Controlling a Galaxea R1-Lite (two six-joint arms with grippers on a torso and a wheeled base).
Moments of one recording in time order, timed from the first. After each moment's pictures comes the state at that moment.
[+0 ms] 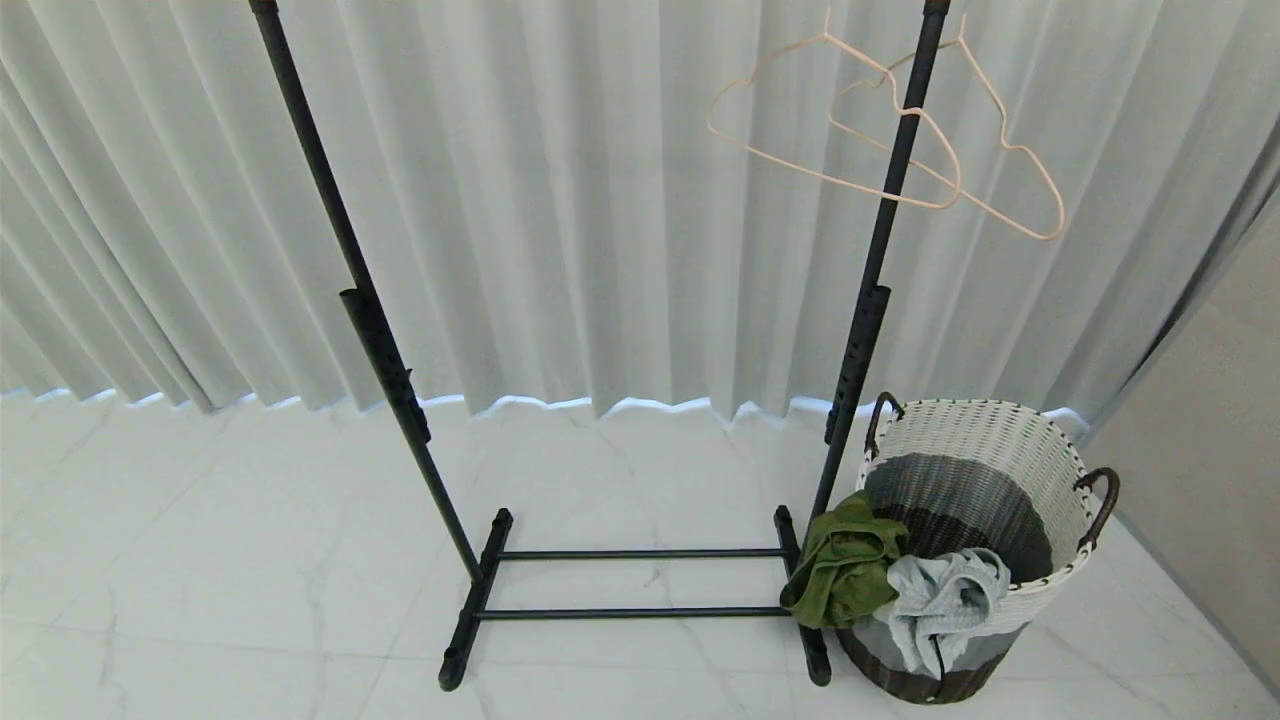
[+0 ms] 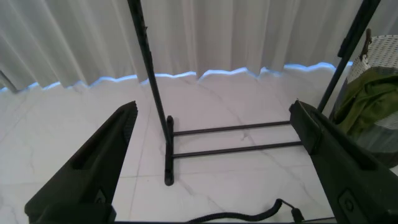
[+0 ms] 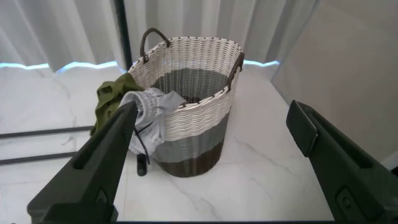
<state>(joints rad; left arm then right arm) 0.00 0.00 0.00 0.00 -0.13 0.10 0.00 0.00 0.00 -0.01 -0.10 0.00</state>
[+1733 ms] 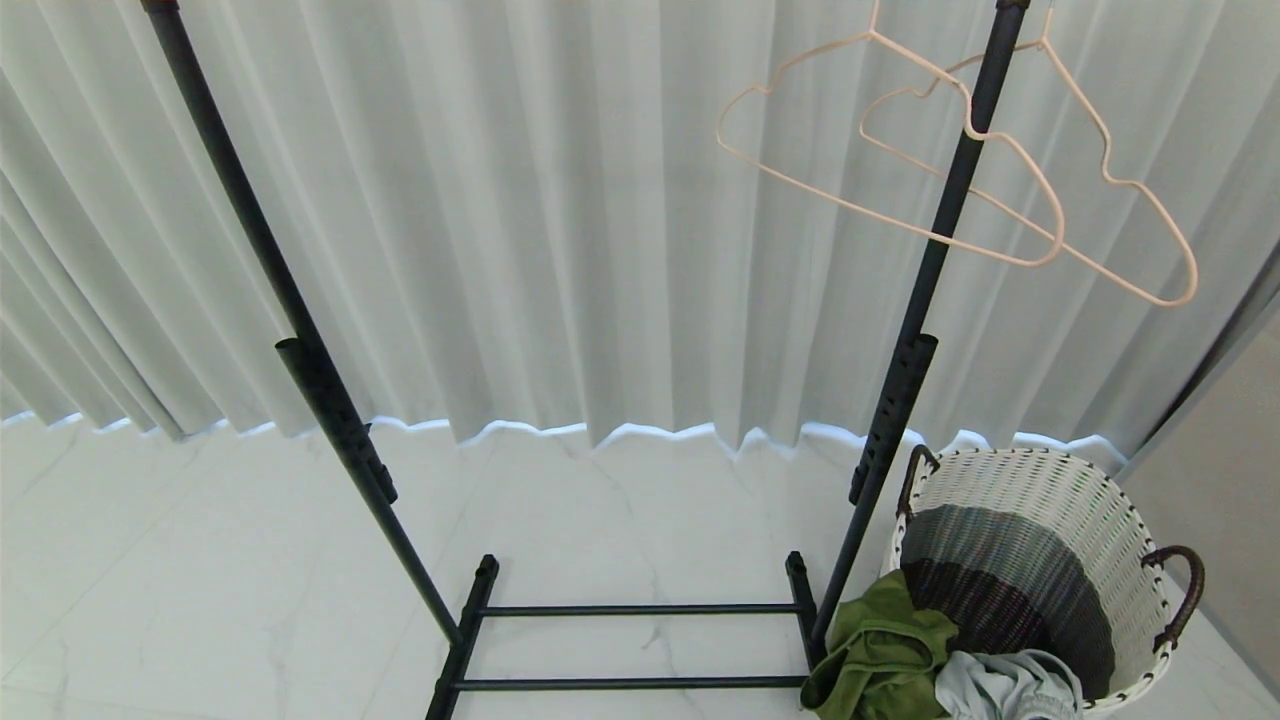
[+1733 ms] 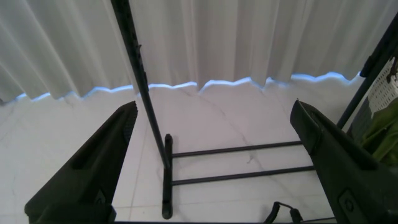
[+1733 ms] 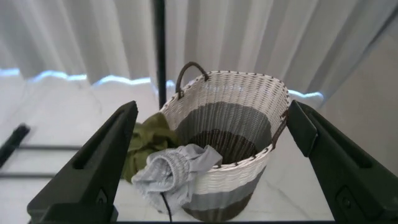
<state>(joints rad) 0.00 0.00 0.00 0.00 -0.13 0.09 0.01 0.02 -0.09 0.02 0.06 -0.01</state>
